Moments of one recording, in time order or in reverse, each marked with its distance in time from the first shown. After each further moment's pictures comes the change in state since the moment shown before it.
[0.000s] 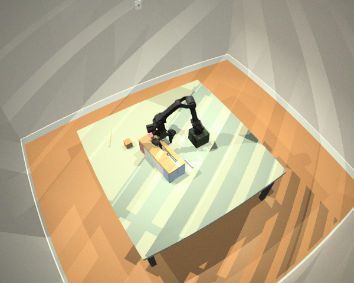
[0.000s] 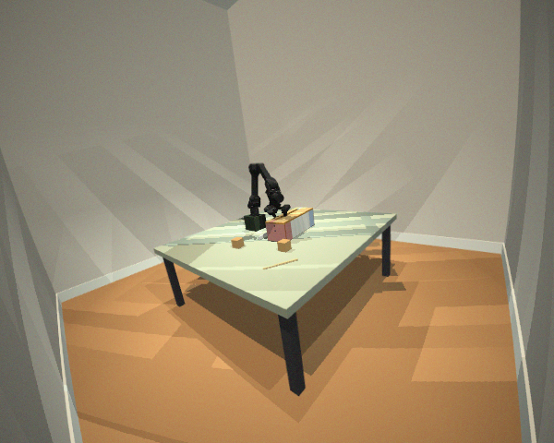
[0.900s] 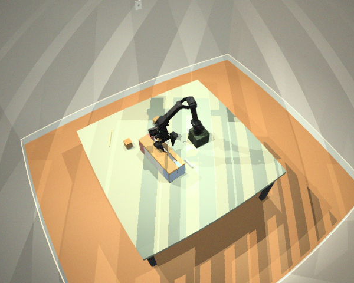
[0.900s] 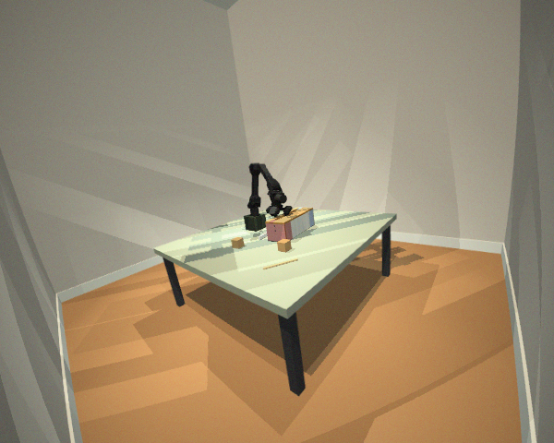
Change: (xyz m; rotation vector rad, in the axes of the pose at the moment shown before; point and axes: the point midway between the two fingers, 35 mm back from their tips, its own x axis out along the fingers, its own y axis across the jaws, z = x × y) arm 0.020 -0.002 -0.017 0.006 0.000 -0.005
